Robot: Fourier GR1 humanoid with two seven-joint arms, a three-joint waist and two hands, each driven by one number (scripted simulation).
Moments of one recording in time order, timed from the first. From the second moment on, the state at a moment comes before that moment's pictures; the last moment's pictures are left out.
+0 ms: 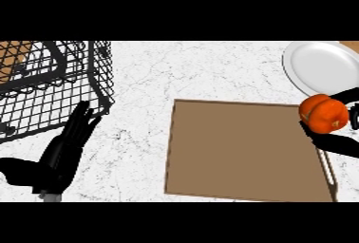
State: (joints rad) left arm 0.03 0.39 -0.26 -1.73 0.37 0.28 0.05; right arm -0.08 -0.46 -0.08 -1.75 0.27 -0.27 0.04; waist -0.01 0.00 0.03
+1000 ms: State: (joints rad) left arm -0.05 0.36 -0.29 -1.71 0.36 0.24 0.07; right arm -0.44 -0.64 -0.32 -0.96 0.21 -0.24 -0.27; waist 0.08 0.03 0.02
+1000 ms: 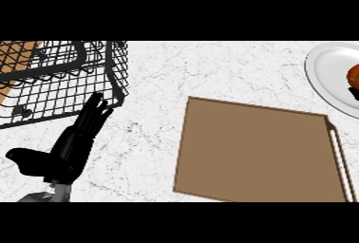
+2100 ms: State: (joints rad) left arm -0.04 0.34 -0.30 -1.72 0.34 0.26 0.07; right arm -0.68 -0.70 -0.45 -0.48 0.06 0.08 -0.49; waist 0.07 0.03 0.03
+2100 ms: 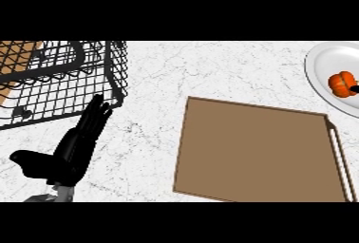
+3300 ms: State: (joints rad) left arm 0.02 0.35 -0.28 -1.74 0.34 0.27 0.07; right arm -0.51 -0.91 -0.41 -0.34 0.08 0.49 -0.68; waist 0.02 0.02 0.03
